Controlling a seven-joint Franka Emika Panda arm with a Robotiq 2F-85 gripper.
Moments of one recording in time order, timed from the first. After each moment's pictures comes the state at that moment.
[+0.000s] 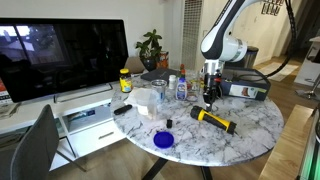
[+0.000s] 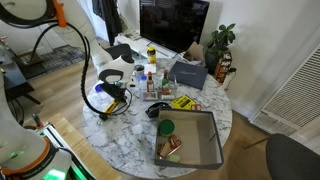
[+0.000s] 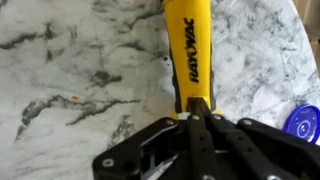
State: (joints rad) arm -0.04 0.37 0.16 -2.44 0.51 2.58 -0.51
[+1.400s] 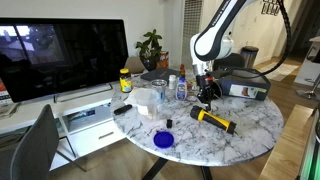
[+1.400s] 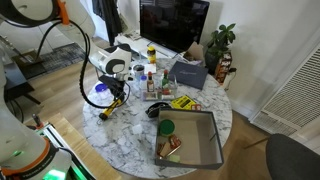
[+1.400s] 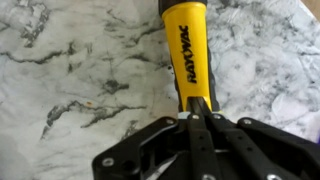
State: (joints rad) arm 0.07 0.42 0.11 -2.31 0.15 2.39 -0.05
